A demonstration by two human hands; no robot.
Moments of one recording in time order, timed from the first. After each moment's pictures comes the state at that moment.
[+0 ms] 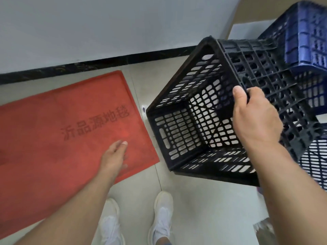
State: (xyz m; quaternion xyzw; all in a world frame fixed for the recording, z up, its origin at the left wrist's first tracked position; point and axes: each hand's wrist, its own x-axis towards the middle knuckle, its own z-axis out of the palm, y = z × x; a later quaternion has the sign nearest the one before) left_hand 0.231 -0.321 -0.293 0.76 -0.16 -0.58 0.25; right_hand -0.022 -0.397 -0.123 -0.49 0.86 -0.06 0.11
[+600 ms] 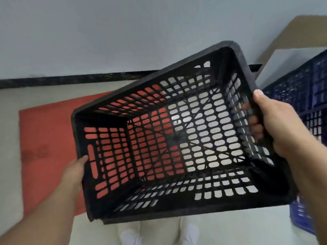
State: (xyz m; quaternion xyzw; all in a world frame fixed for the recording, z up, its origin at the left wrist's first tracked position) left_hand 0.463 -0.284 -0.326 0.82 0.03 -0.48 0.31; right_hand 0.080 -0.422 -0.130 -0.38 0.77 -0.25 0.45
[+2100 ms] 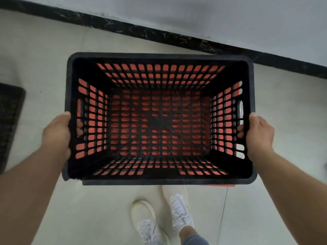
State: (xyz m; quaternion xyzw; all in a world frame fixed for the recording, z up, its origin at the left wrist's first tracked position) left_hand 0.653 -0.247 -0.359 0.83 0.13 -0.36 0.41; right_hand 0.279 -0.441 -0.346 -0.41 0.79 -0.18 0.43
